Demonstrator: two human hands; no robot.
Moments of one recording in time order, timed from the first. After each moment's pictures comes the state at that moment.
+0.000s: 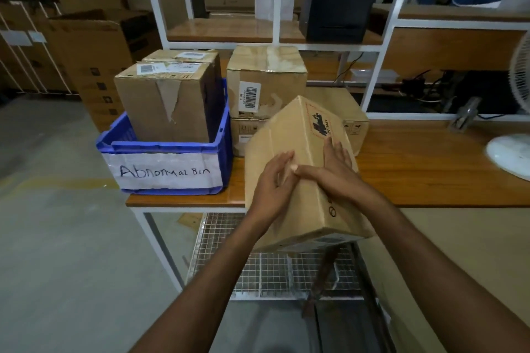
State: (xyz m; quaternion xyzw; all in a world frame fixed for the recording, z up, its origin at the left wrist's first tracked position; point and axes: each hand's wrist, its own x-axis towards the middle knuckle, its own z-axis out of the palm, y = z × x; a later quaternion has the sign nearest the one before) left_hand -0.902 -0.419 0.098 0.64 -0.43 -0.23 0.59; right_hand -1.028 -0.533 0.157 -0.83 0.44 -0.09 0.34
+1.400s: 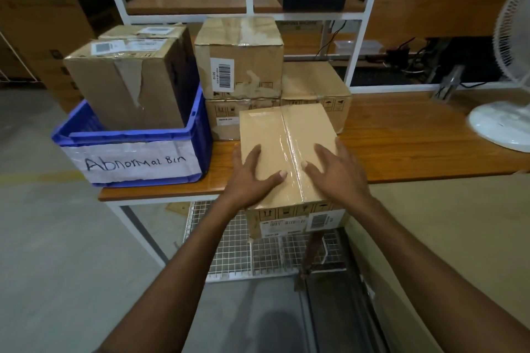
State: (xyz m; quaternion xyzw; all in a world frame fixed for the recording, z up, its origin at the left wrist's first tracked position) left_hand -0.885 -0.432 0.087 0.78 -0.44 -0.29 0.35; right_hand -1.070 -0.554 0.097 -0.85 0.49 -0.10 0.15
